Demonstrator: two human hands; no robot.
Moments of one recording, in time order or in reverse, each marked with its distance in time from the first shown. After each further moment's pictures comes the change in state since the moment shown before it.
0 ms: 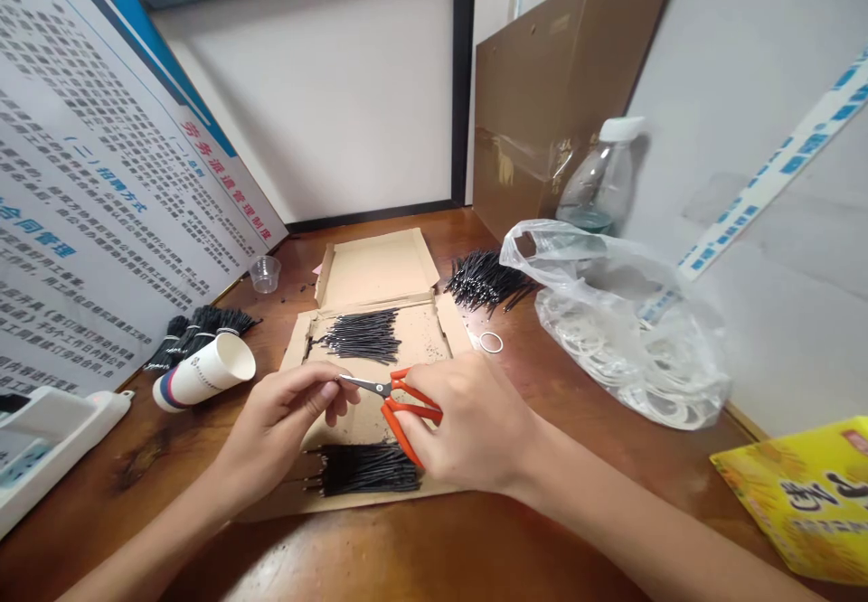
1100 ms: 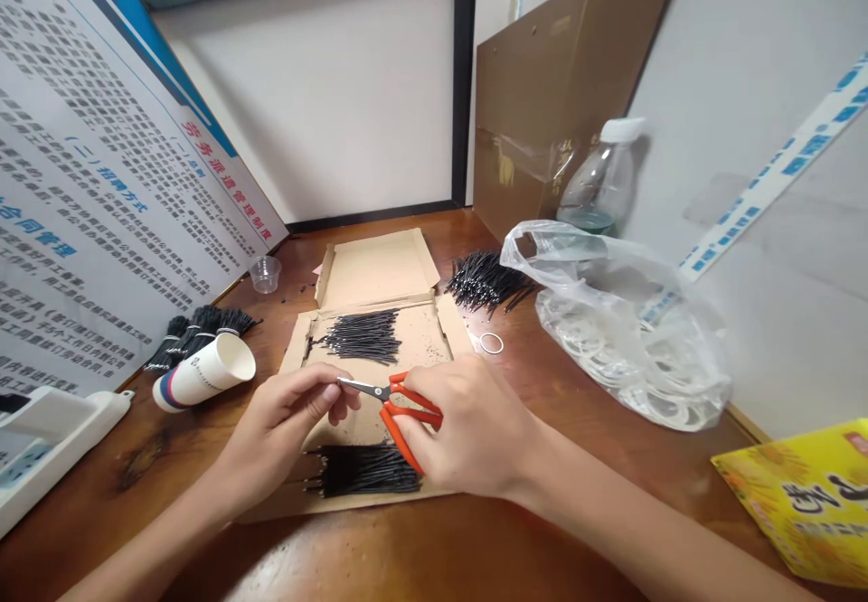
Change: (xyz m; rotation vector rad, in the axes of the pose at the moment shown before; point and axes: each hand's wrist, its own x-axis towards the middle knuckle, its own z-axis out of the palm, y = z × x) left_hand -0.002 0.000 0.001 -0.005 -0.026 -0.031; right_hand 0.000 -0.002 0.000 0.012 -0.010 0.002
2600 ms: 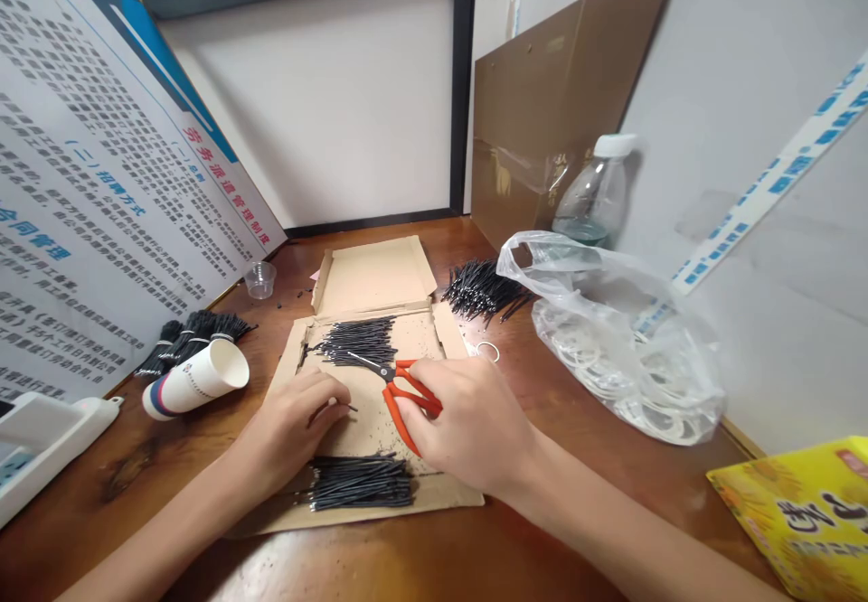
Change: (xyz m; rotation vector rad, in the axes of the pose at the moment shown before) left_hand 0.008 -0.036 -0.001 0.635 -0.013 0.201; right_hand 0.002 0.009 0.005 -0.086 0.162 0.042
